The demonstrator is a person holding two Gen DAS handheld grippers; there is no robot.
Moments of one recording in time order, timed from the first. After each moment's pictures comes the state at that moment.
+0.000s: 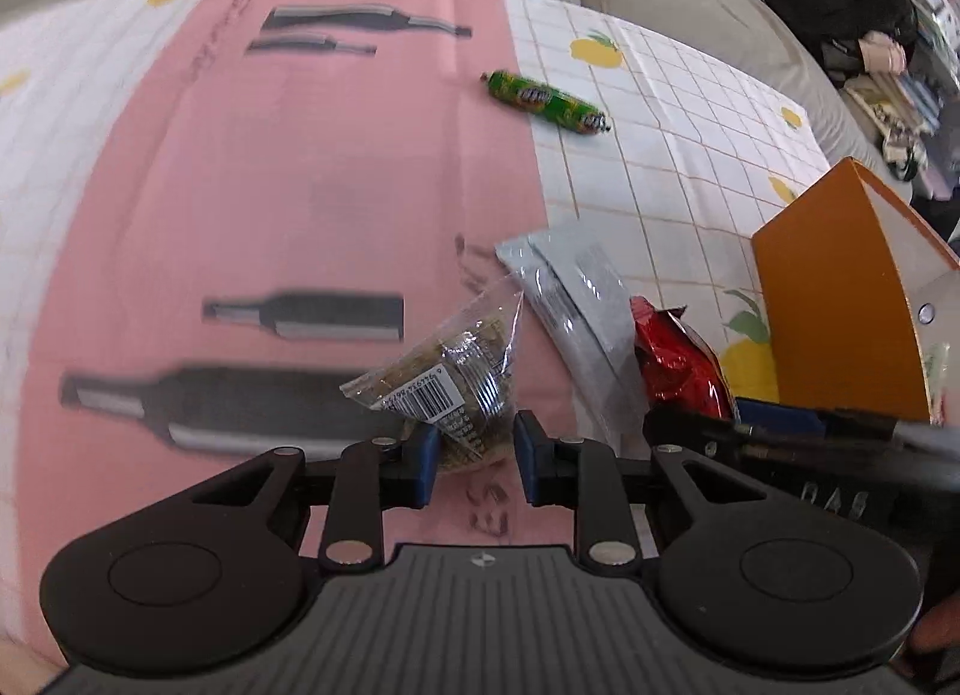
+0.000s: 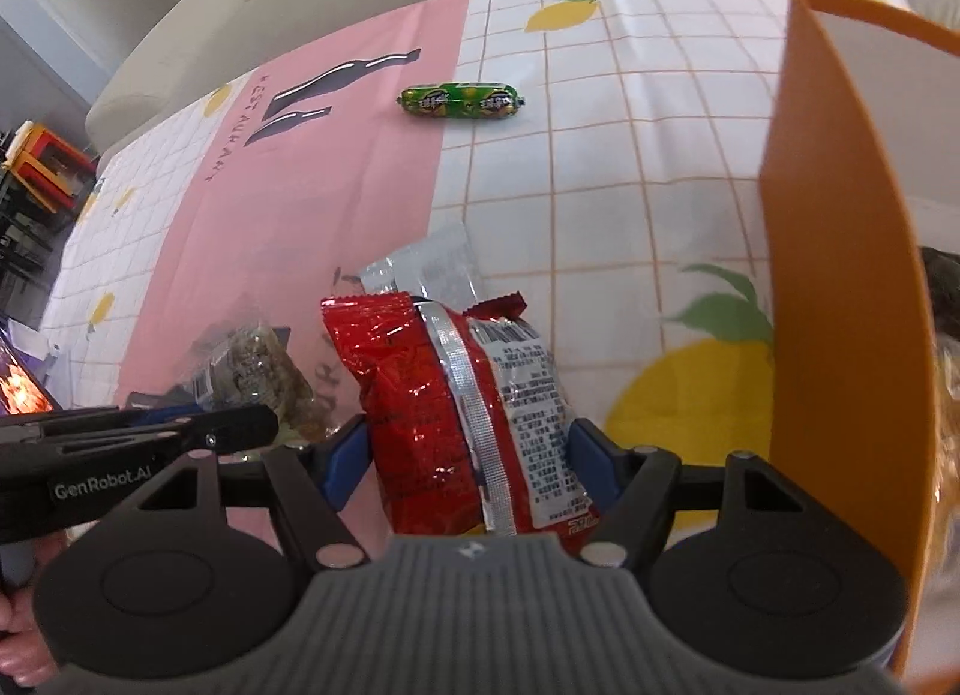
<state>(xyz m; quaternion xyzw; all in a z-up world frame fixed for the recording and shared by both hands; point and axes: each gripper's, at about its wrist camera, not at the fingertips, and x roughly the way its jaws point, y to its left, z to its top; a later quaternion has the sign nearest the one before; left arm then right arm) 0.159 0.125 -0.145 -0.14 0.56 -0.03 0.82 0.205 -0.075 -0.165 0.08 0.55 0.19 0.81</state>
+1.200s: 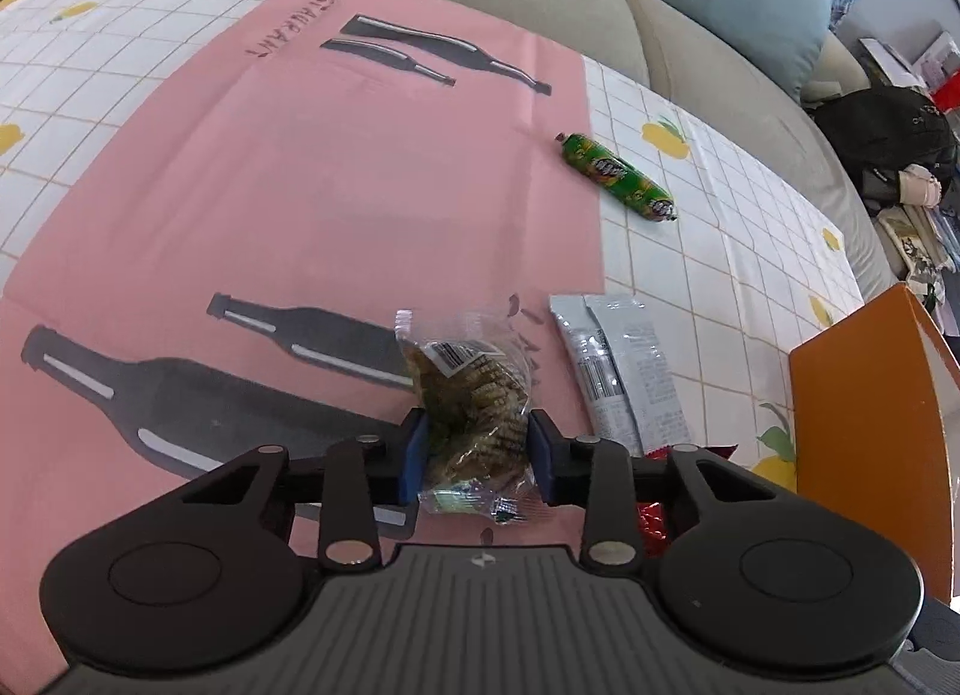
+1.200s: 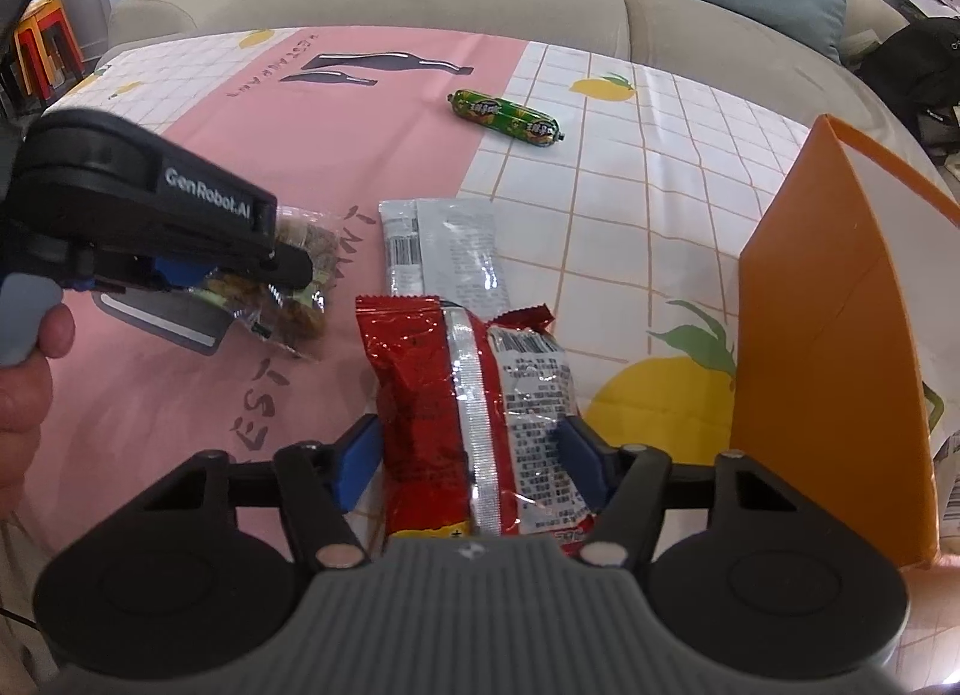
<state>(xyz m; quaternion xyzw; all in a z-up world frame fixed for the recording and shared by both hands) 0.162 0.140 -0.172 -0.22 0.49 0.03 0.84 0.142 -0.042 -0.174 -0.10 0.46 0.18 0.86</state>
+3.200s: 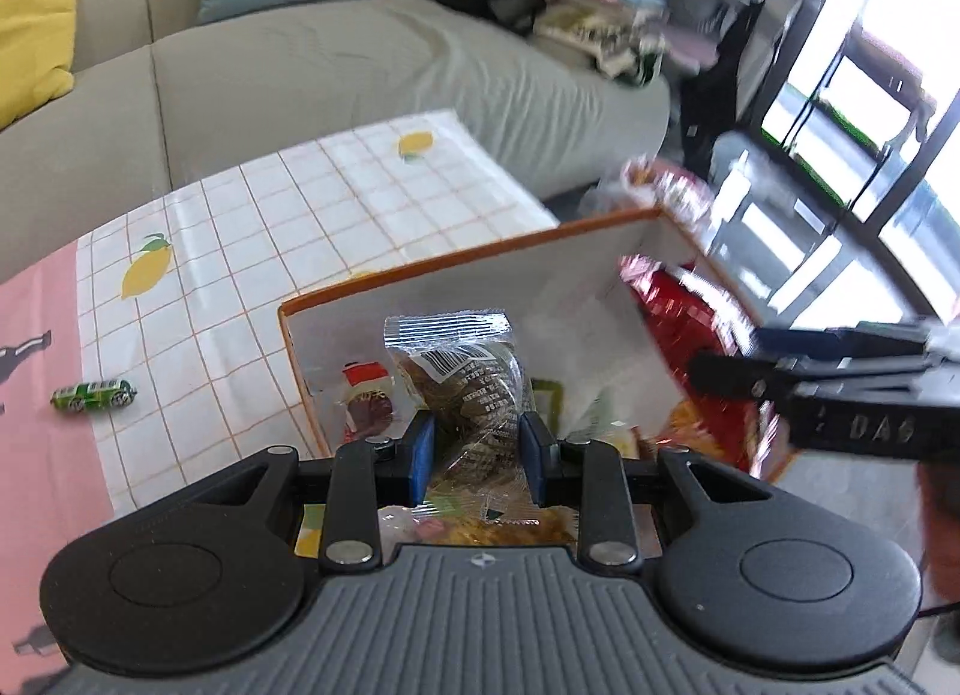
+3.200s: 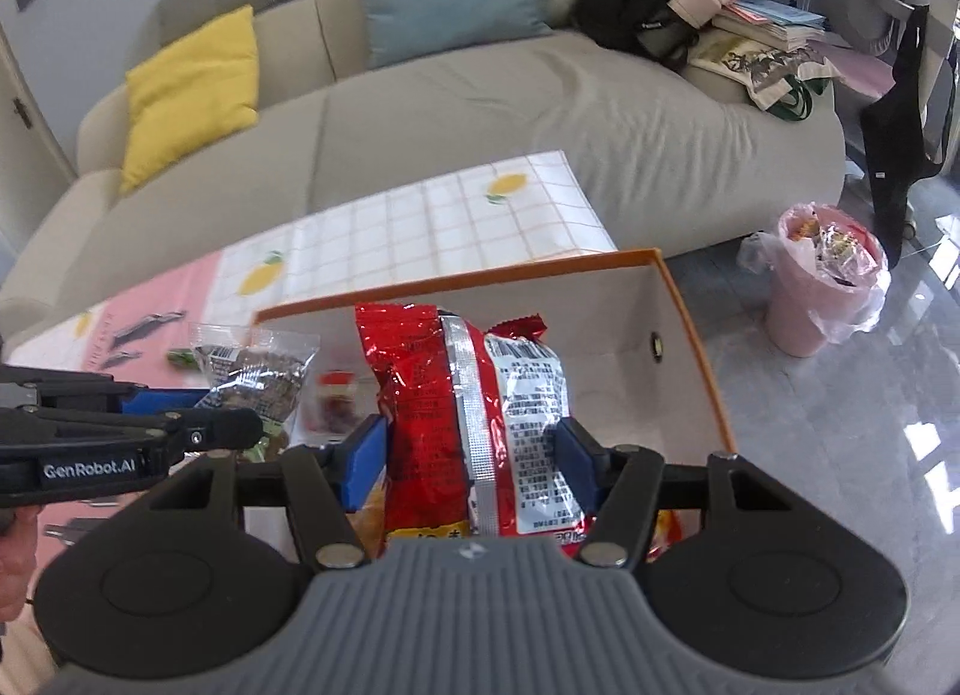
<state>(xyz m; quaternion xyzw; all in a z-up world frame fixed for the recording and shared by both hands) 0.227 -0.140 -0.055 0.05 0.49 -0.24 0.84 0.183 -0.349 -0.047 0.10 0.44 0.04 0.89</state>
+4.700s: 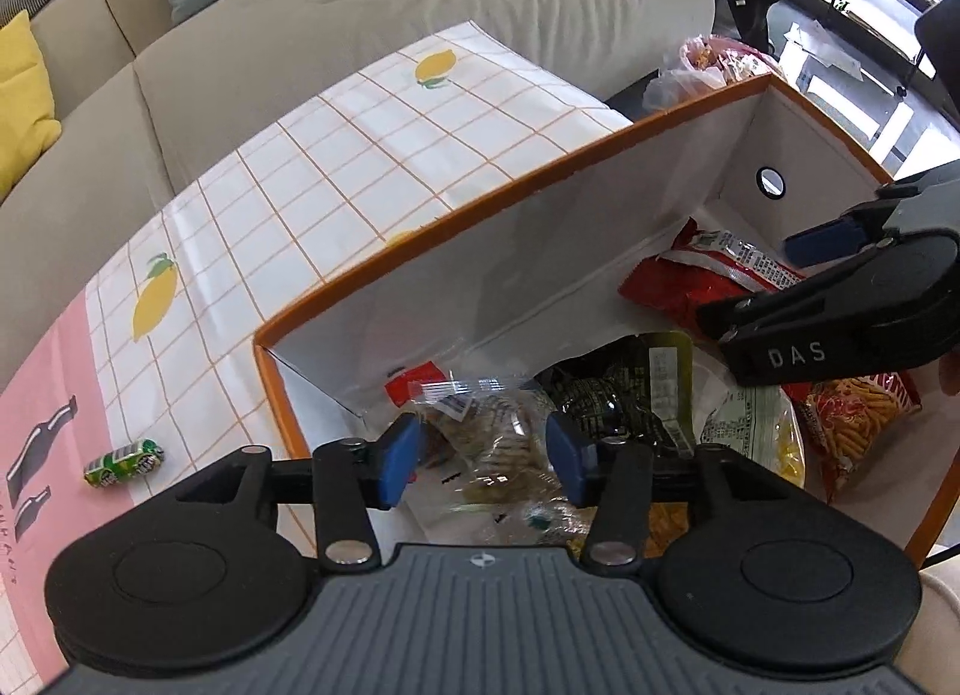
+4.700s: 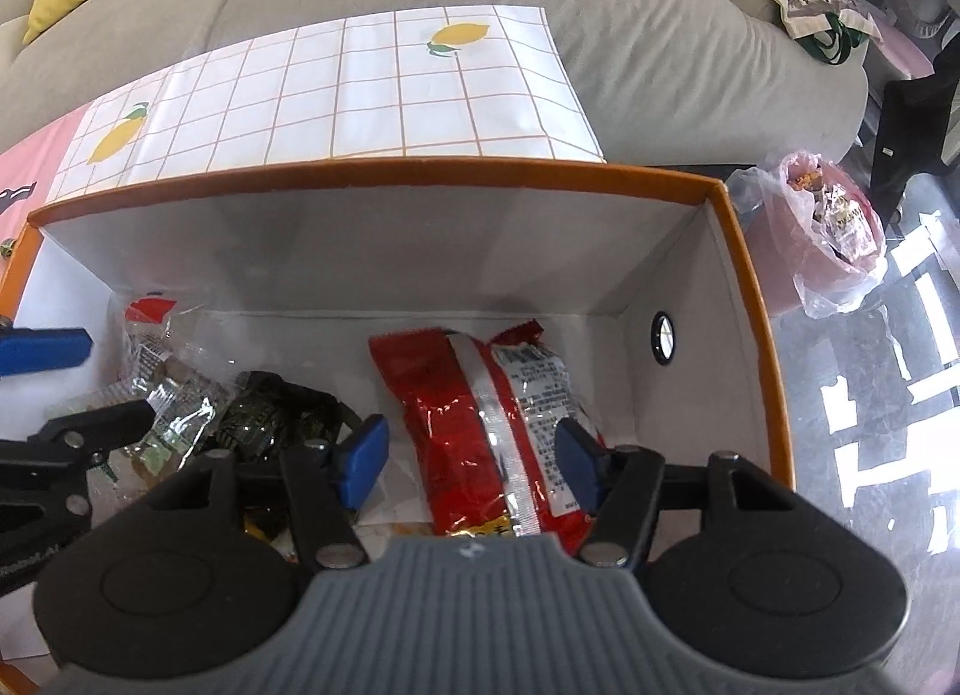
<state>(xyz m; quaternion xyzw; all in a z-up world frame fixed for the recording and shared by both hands) 0.269 -0.177 -0.111 0.19 0.52 -0.19 0.81 0.289 -0.346 -0.145 0.00 0.56 0.01 0.83</state>
